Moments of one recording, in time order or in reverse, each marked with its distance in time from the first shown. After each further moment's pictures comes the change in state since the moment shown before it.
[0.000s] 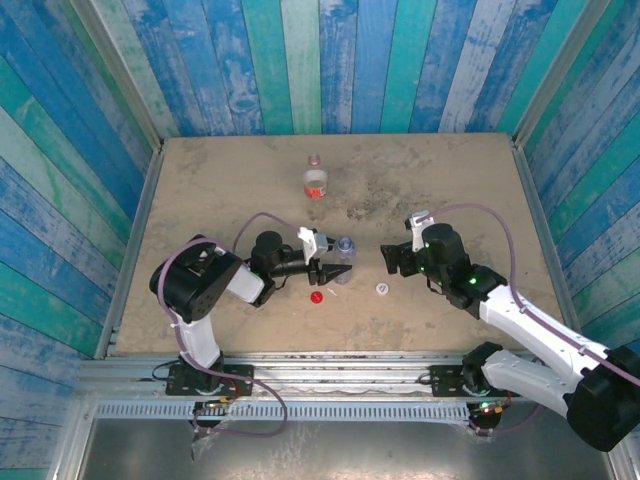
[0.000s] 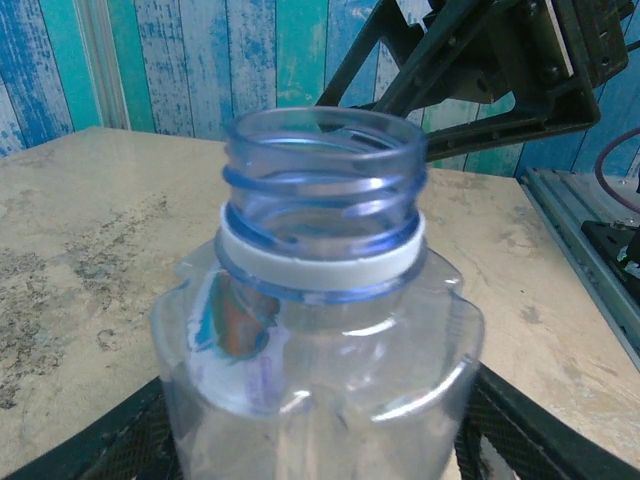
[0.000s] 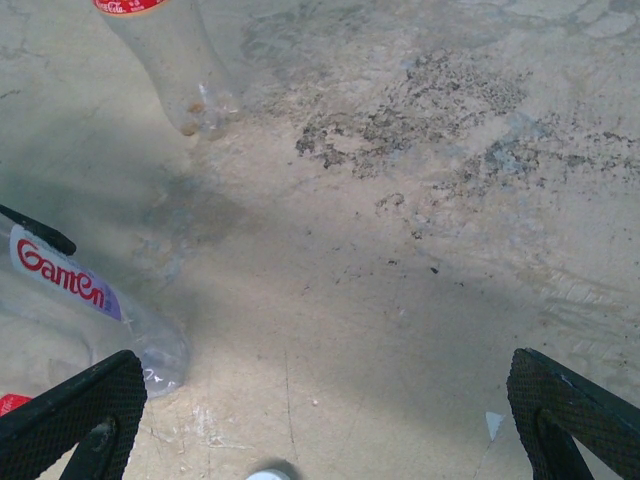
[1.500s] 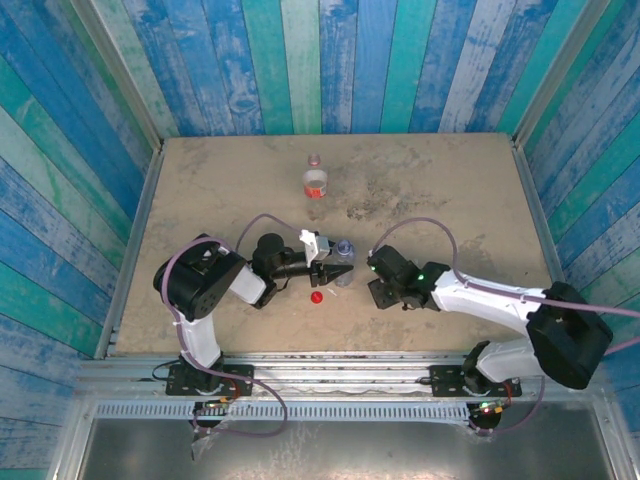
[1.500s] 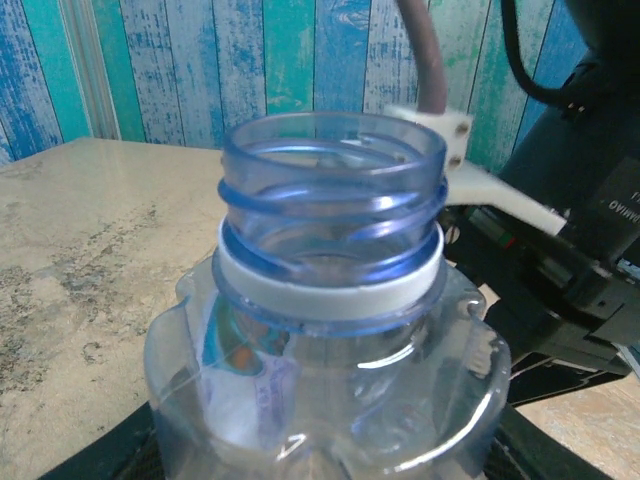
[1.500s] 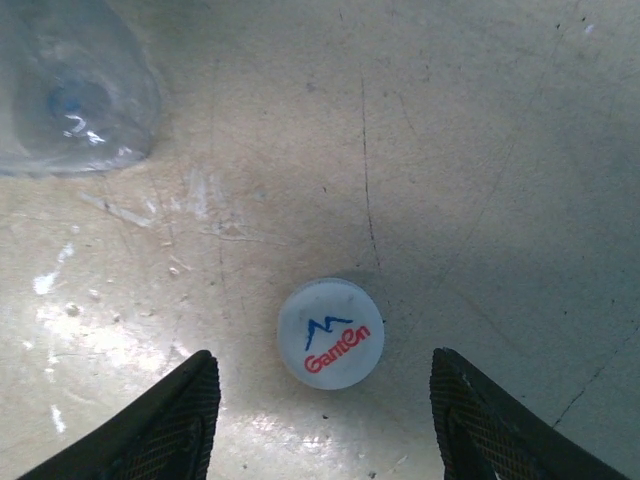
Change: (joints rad) left arm -0.017 0.022 -0.007 0.043 -0.001 0.006; right arm 0.264 0.381 0.082 -0.239 0.109 0.136
